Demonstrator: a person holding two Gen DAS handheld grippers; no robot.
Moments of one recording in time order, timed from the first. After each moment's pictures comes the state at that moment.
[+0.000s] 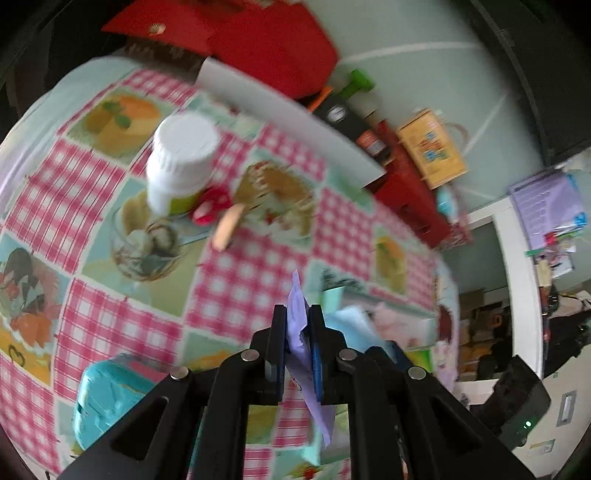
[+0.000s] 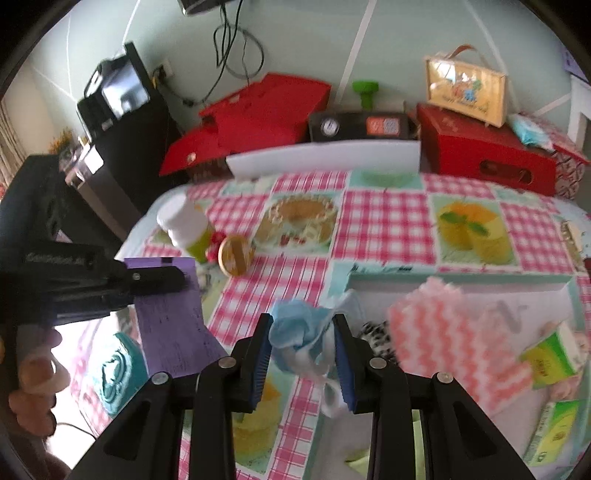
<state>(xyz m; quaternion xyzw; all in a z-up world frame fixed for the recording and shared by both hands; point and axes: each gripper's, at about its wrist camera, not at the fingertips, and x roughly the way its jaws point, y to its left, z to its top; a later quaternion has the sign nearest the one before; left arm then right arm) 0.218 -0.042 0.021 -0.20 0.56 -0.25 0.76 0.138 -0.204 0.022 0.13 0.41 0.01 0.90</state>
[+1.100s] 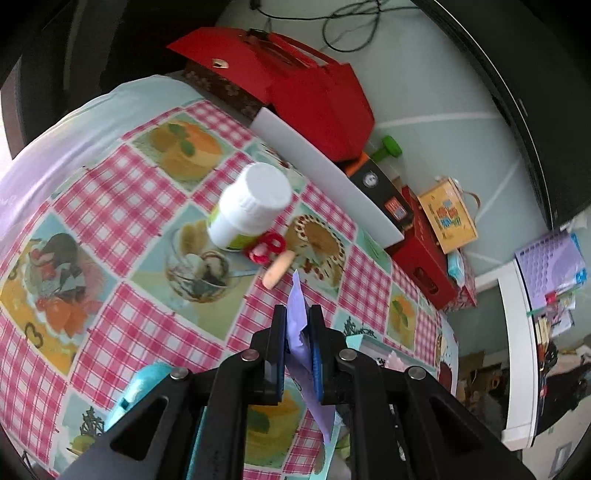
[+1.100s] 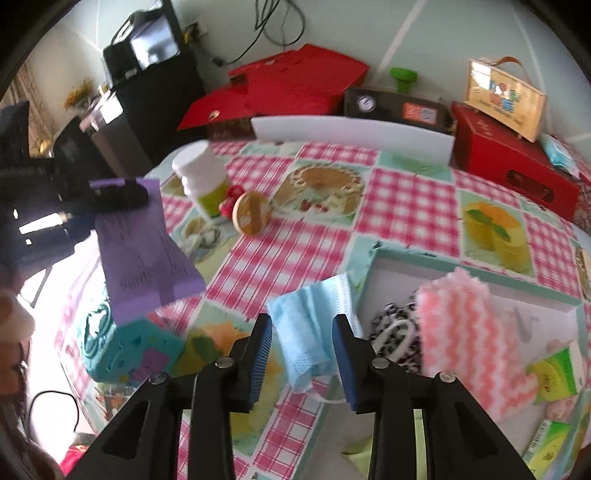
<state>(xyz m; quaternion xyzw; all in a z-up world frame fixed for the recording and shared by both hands) 0.209 0.032 0.019 -0.28 0.50 -0.17 0.80 0.145 -0.169 -0.017 0.04 0.47 0.07 0.88</state>
